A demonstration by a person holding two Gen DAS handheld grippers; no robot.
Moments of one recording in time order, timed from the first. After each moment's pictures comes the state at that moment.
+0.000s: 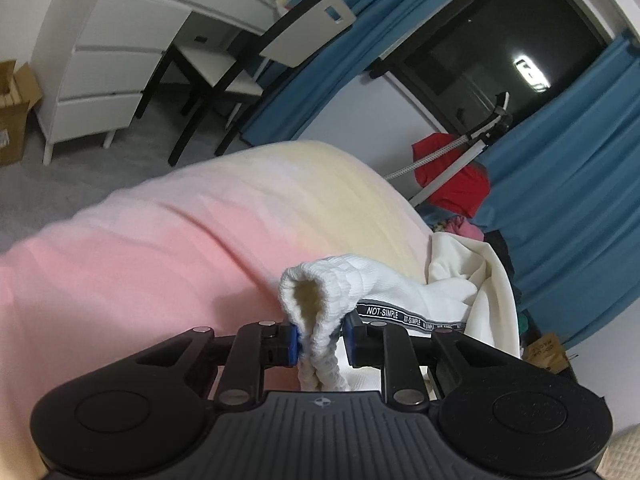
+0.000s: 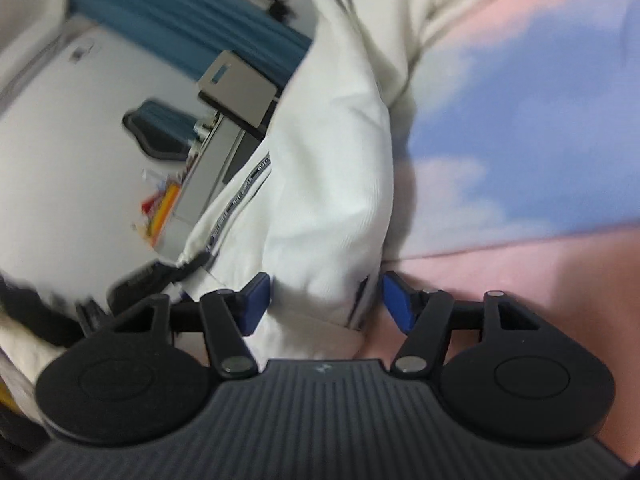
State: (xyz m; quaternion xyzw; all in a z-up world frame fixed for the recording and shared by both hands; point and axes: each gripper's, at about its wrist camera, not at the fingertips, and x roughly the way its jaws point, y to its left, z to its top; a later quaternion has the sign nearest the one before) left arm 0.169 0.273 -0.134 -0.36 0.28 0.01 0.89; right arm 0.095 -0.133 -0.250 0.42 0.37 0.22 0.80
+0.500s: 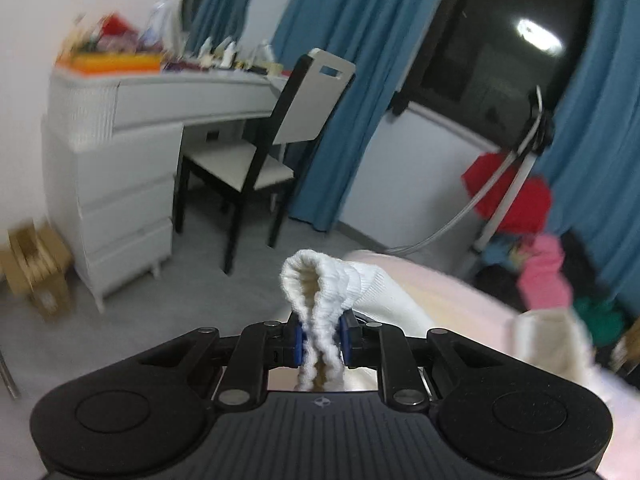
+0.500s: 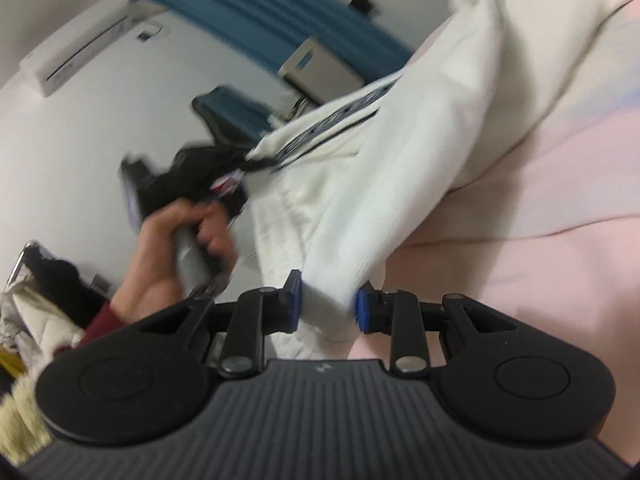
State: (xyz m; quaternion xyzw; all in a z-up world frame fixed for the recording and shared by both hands) left arm 0.315 0.325 -0.046 -0.18 0.28 0.11 0.94; right arm 0.101 0.041 -0.222 0.38 0.31 0.32 0.81
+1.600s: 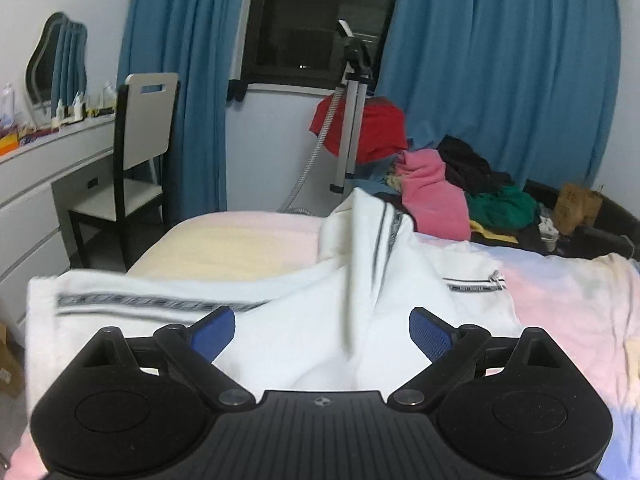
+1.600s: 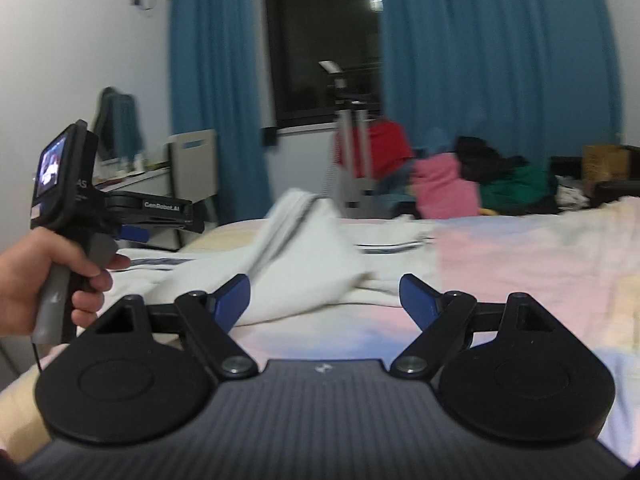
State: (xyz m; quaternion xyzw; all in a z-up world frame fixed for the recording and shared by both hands) left arm 0.237 0.024 -0.031 -0.04 0.26 -0.04 0.96; right arm 0.012 -0.143 -0.147 0.06 0.14 0.06 0.99
